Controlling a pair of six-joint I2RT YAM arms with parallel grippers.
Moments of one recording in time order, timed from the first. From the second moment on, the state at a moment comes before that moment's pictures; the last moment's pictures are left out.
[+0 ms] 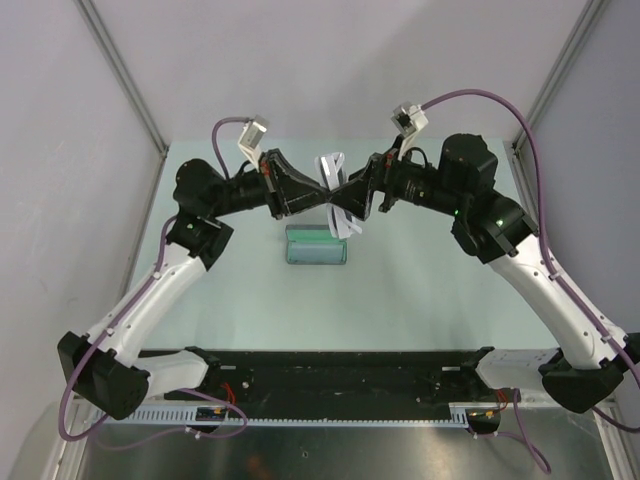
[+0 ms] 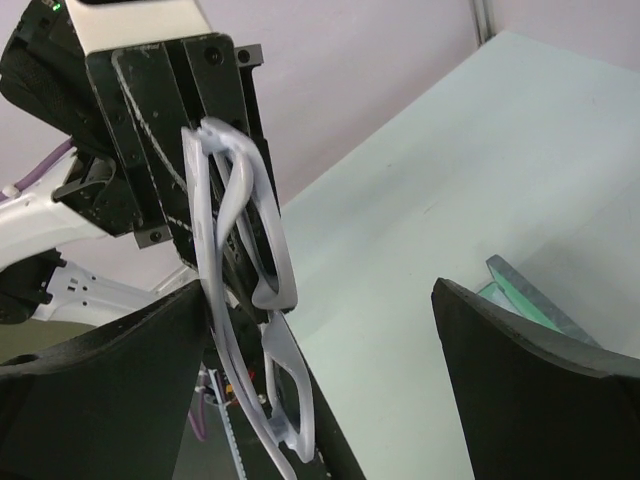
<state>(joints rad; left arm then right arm) -0.48 1.19 1.16 0.38 0.93 -0.79 0.66 1.24 1.56 -0.38 -0.43 0.41</state>
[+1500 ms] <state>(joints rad) -0.44 1.05 1.15 -0.18 0.17 -1.41 1.28 1.07 1.08 0.12 0.41 -0.84</state>
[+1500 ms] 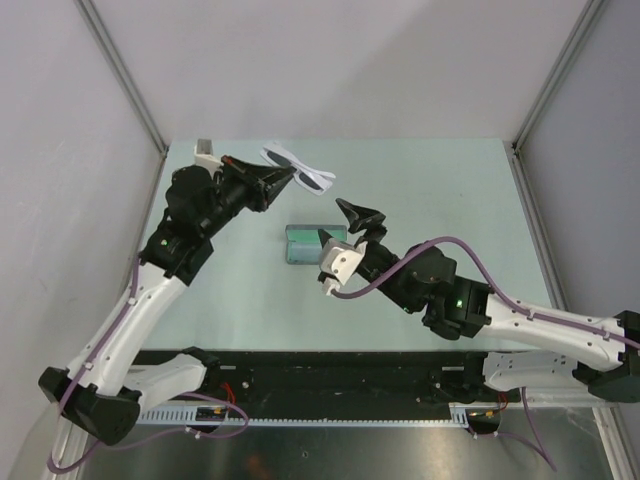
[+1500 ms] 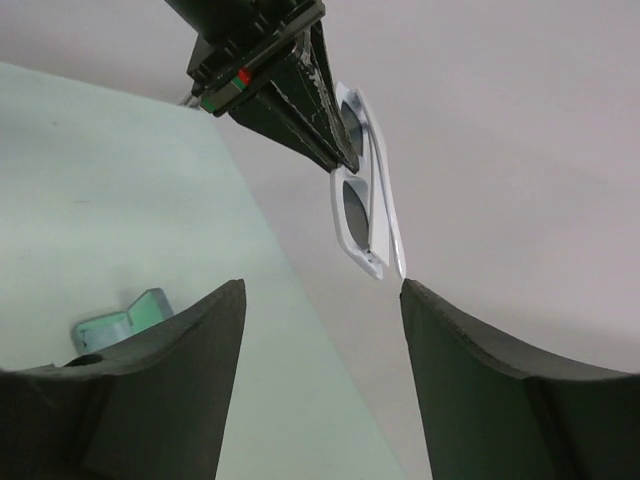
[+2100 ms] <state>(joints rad) -0.50 1.01 1.22 -0.25 0.05 -1.30 1.26 1.10 1.05 0.34 0.30 -1.07</state>
